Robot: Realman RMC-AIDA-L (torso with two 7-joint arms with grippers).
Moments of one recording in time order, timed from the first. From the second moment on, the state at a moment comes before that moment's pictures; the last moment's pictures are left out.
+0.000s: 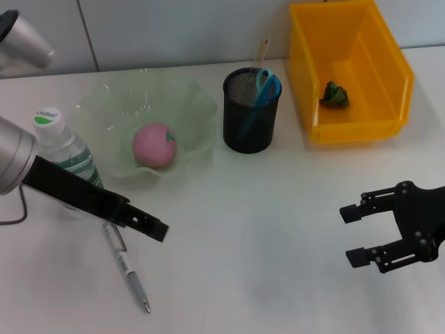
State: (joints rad) left arm -0.66 -2.06 1.13 1.30 2.37 1.85 -2.72; right arm 0.43 1.96 -0.82 -0.91 -2.08 -1.89 1.52
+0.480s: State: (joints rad) left arm -0.86 -2.06 1.14 1.25 2.27 1.95 -1.95; right arm 0.46 1.95 -0.79 -0.91 -2.08 -1.90 1.62
